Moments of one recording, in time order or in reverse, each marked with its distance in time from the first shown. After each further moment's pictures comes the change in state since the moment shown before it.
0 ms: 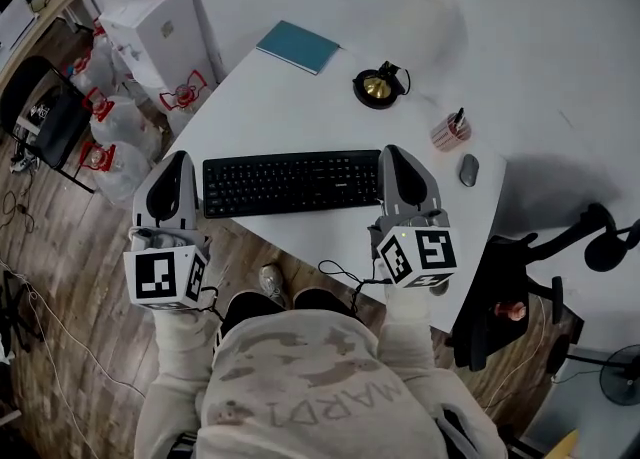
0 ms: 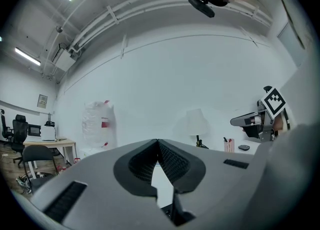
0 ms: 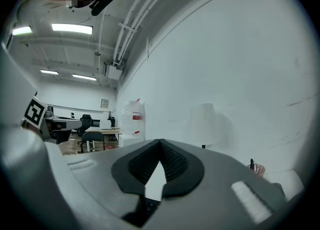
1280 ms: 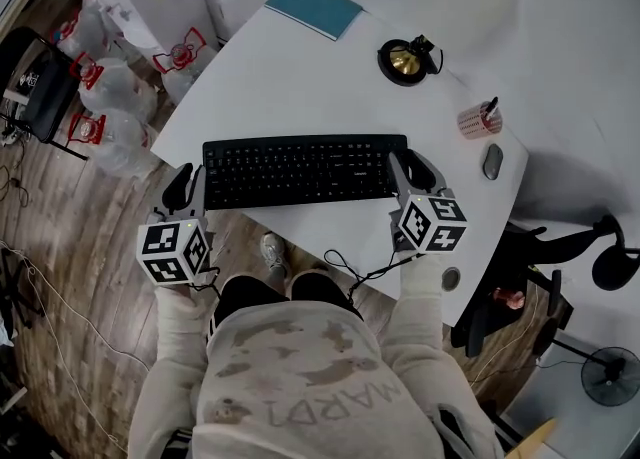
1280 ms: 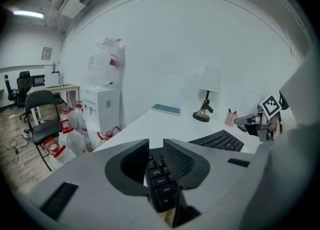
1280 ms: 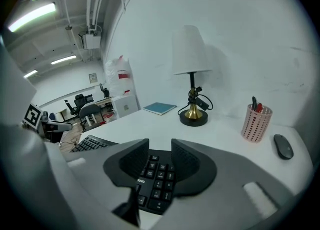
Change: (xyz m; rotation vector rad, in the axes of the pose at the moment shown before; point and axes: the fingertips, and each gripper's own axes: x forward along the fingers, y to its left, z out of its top) left arm 0.027 0.033 -0.210 -0.261 0.509 -0.007; right arm 0.040 -0.064 -0.185 0.144 0.502 -0.057
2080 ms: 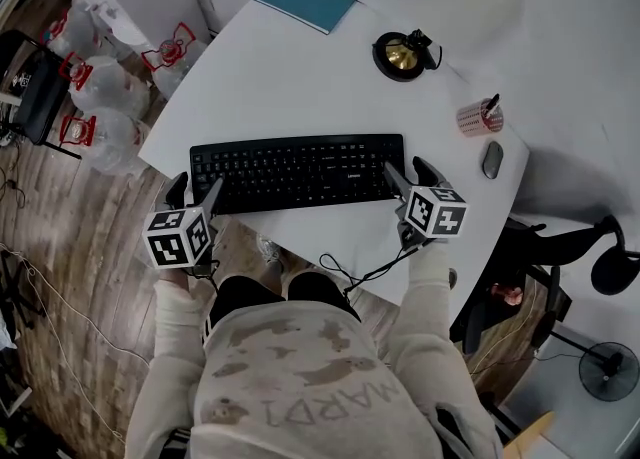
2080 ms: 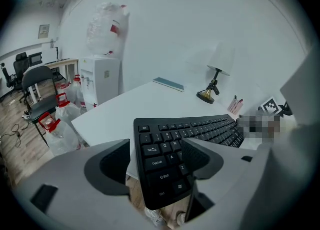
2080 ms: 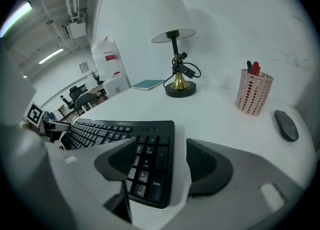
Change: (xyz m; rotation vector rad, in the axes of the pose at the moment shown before) left arm 0.048 -0.004 -0.066 -0.094 0.284 -0.013; right arm 0.028 -0.061 -0.067 0.074 0.244 -0.018
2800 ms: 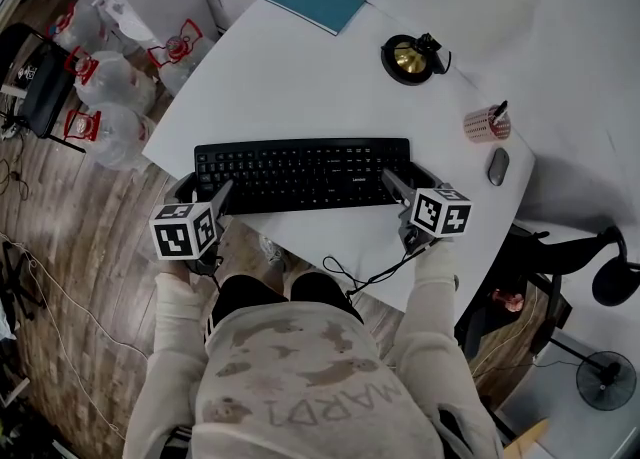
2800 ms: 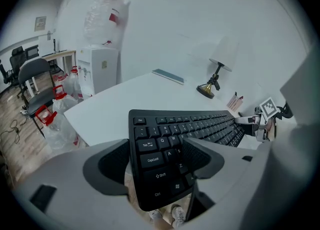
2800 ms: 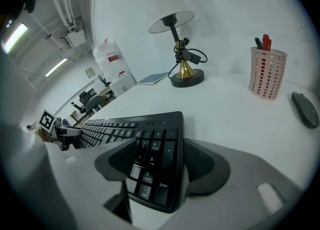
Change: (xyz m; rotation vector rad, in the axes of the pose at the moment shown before) left arm 0.013 -0.005 -0.012 -0.026 0.092 -0.028; right arm 0.015 0.011 -0.014 0.072 0.065 0.141
